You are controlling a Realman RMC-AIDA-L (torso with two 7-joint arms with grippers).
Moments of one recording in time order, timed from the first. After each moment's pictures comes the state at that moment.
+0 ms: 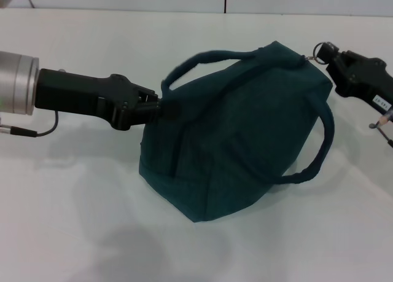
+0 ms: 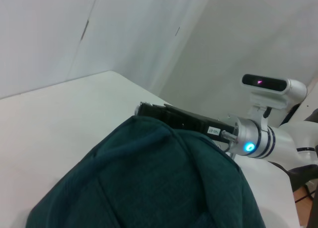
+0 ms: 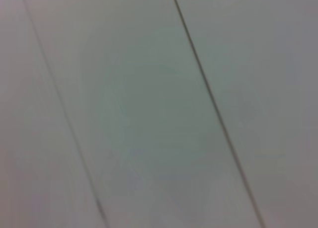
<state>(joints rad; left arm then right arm) -0.55 -2.01 0.84 0.92 1.94 1.81 -1.86 0.45 2.02 -1.67 -0.36 -0.41 -1.18 0.91</state>
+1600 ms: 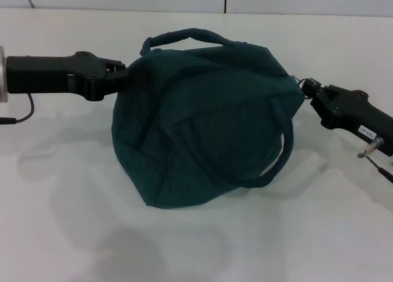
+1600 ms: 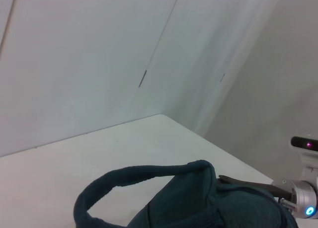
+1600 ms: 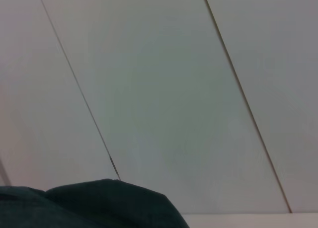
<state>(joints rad) -0.55 -1.98 0.67 0.81 1.95 1.76 -1.76 0.43 2.02 -1.77 -0.35 -0.42 -1.14 0.95</state>
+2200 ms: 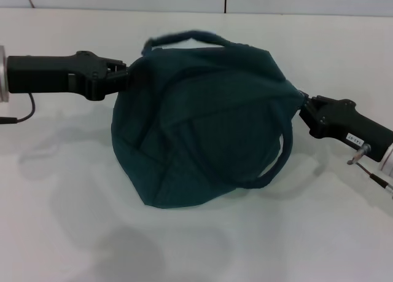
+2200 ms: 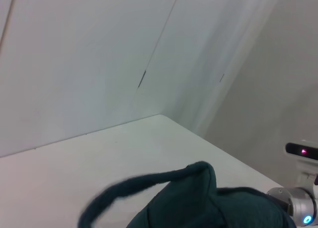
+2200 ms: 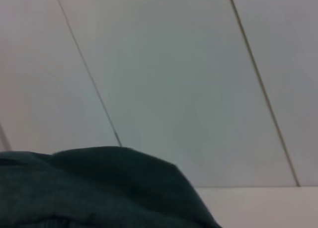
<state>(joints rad) -0.55 -1.98 0.67 0.81 1.95 1.76 -1.76 0.45 2.03 -1.84 -0.35 -0.41 -1.09 0.95</state>
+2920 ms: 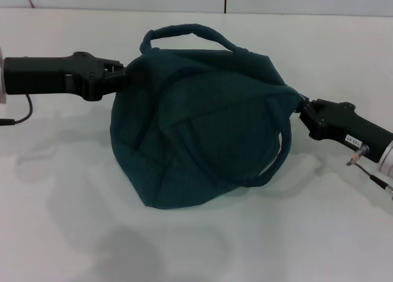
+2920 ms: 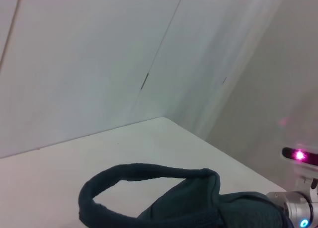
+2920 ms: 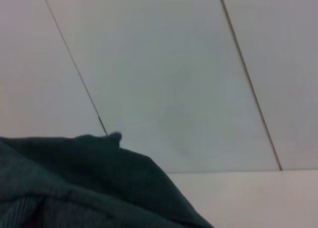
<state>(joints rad) -0.54 -1.98 0.66 0.81 1.95 1.76 -1.76 0.45 2.03 -1.85 -0.35 -0.40 -1.03 0.96</state>
